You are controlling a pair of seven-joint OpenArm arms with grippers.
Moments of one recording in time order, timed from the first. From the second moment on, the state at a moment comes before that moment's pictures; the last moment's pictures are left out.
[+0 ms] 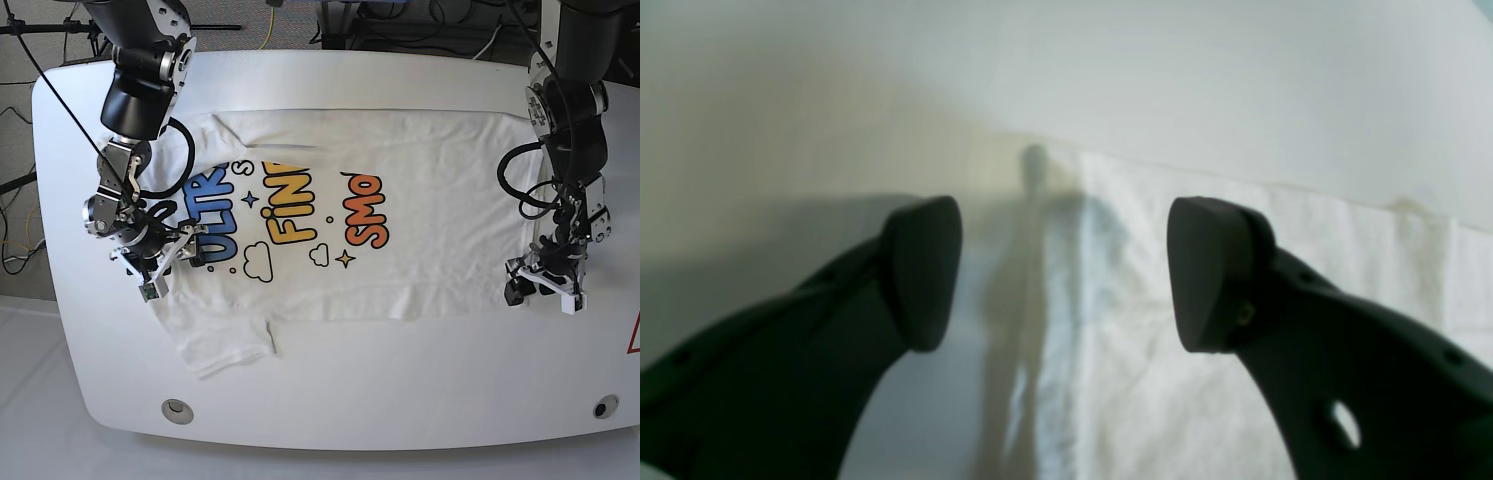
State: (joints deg) left arm -31.0 -19.8 -18.6 27.6 -12.6 -30.3 13.1; right arm 18.4 10.3 21.5 60.4 -1.4 39.9 -34.9
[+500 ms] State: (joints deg) left arm -30.2 -17.7 -15.1 26.8 -13.3 -42.0 13.8; right arm 18.3 10.3 21.5 60.4 -1.4 39.9 -34.9
